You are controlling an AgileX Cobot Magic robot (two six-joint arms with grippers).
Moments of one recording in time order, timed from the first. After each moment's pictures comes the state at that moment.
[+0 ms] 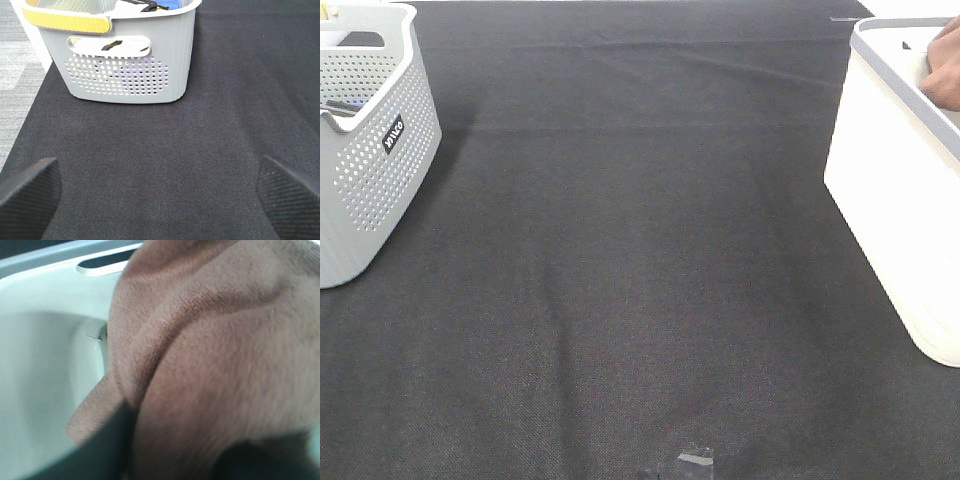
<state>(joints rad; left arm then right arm) 0.08 0.00 -0.50 0.00 1.05 0.01 -0.18 2.05 -2.07 0.07 1.22 -0.06</state>
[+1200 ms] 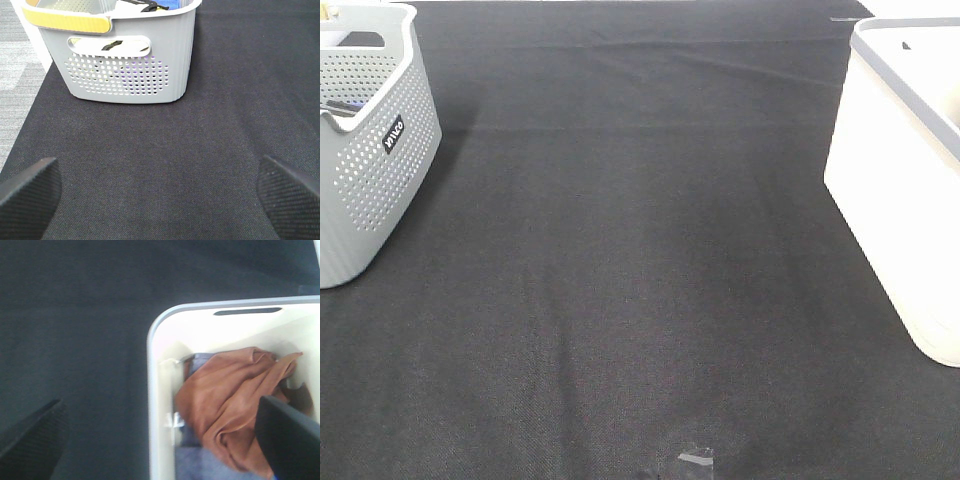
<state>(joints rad) 0.08 0.00 -0.50 0.00 1.05 0.01 0.04 1.74 -2.03 0.05 1.22 -0.01</state>
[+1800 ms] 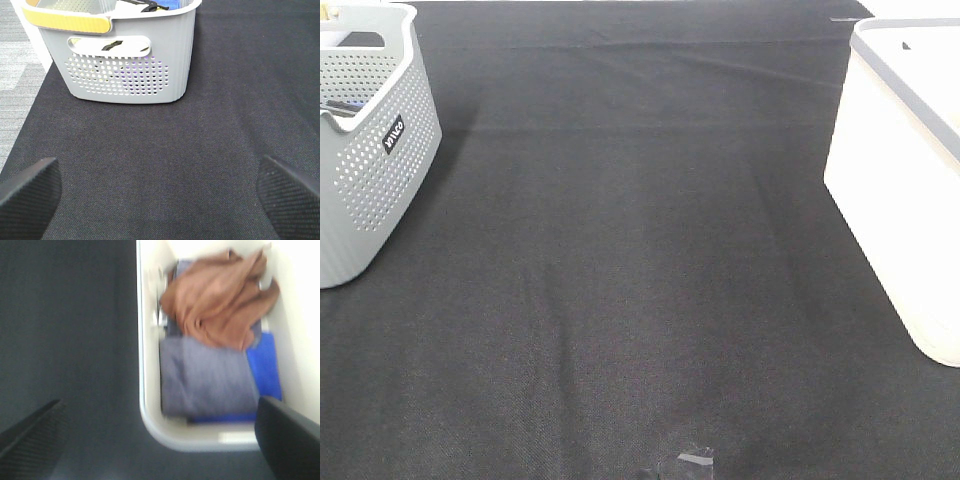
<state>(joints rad) 0.08 0.00 -0.50 0.00 1.05 0.01 0.06 1.08 -1.34 -0.03 1.22 0.02</state>
